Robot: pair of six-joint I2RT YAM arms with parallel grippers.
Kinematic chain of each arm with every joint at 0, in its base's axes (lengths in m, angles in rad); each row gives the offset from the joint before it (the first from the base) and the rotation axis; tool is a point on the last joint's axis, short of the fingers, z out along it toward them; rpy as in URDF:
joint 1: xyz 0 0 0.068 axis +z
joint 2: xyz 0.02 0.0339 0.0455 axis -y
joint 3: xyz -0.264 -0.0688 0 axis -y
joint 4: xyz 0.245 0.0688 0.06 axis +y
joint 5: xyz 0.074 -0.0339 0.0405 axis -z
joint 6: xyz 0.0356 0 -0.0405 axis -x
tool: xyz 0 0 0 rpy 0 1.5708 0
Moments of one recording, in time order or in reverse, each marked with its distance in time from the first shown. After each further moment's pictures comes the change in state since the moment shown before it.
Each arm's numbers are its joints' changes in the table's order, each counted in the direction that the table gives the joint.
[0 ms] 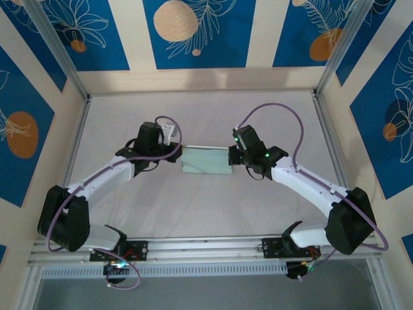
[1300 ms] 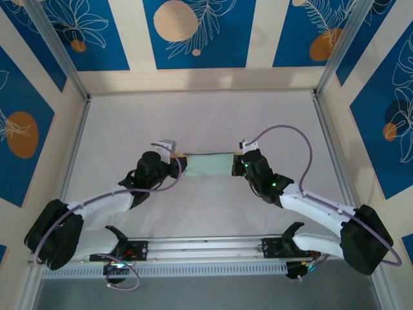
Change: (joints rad) left arm -0.156 0.182 -0.413 -0.553 -0.256 0.085; right arm 0.073 0.205 -0.406 -0.505 0.146 0.056
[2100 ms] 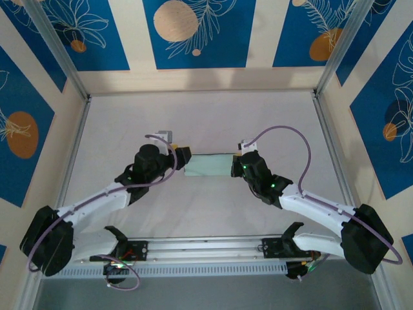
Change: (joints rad) left arm -0.007 0.021 0.121 0.088 -0.028 0.181; right arm 0.024 0.000 0.000 0.007 0.046 -0.007
